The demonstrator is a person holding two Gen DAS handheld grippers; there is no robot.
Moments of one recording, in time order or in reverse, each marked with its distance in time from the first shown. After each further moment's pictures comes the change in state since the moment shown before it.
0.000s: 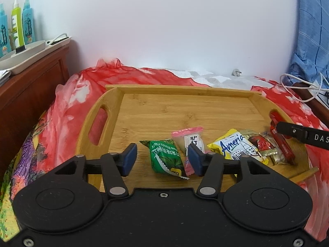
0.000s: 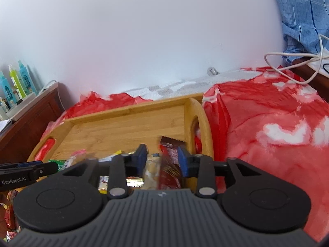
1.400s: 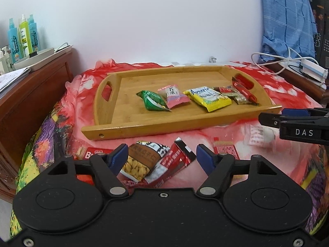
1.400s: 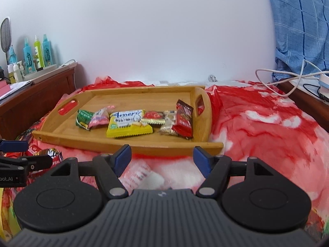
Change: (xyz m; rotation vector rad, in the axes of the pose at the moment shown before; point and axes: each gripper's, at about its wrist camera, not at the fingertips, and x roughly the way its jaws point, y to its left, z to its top) left arm -0.109 -0.005 -0.096 0.125 -0.045 -0.043; right arm -0.096 0.040 -0.083 -0.166 -0.041 -0.064
